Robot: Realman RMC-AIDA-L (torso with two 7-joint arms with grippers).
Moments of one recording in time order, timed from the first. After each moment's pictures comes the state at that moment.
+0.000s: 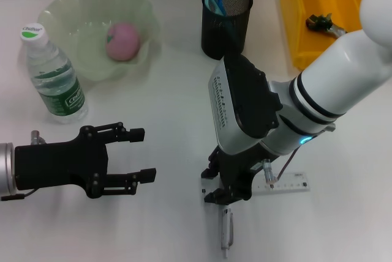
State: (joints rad) left arm -0.45 -2.02 0.67 0.48 2.05 1.72 -1.04; right arm 0.72 2.09 -1.81 -1.06 -2.21 -1.31 1.97
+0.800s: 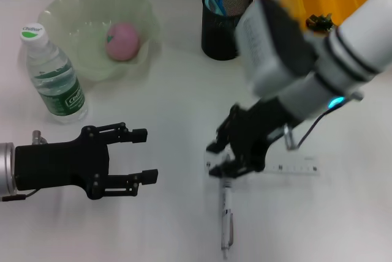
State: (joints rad) left arm -0.45 -2.02 0.67 0.47 2.05 1.75 -1.05; right arm 0.73 2.08 -1.52 -1.15 -2.21 -1.55 1.95
